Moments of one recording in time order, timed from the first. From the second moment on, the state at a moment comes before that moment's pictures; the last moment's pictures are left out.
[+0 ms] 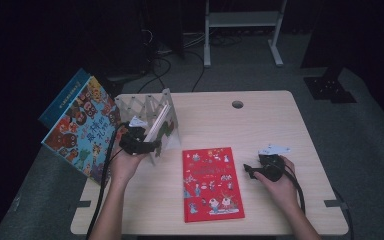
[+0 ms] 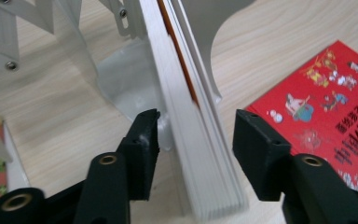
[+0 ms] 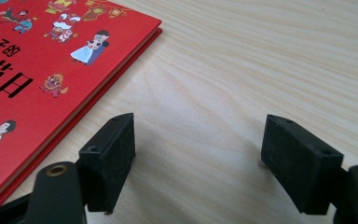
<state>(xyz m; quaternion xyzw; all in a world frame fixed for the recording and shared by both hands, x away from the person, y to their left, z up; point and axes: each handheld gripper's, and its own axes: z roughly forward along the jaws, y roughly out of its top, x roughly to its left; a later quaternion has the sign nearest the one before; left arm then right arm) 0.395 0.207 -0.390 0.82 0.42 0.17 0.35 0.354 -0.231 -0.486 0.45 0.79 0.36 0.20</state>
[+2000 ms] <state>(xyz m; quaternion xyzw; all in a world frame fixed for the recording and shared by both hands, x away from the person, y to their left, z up) 0.398 0.174 -0.441 0.86 0.35 0.15 0.33 0.353 -0.231 -0.486 0.45 0.79 0.36 0.20</state>
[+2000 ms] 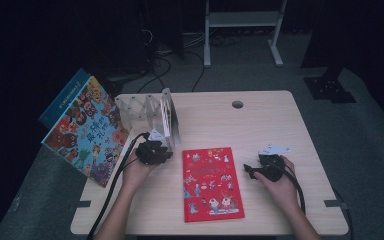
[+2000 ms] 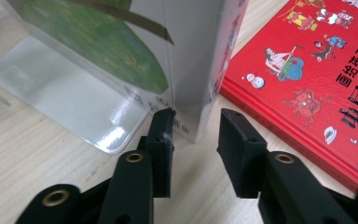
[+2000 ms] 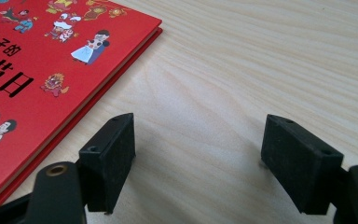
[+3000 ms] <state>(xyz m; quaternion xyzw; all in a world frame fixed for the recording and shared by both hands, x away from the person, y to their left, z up) 0.322 0.163 -0.474 0.91 0.24 0.11 0.32 0.351 -0.230 -0.487 0.45 0.80 0.35 0.20</state>
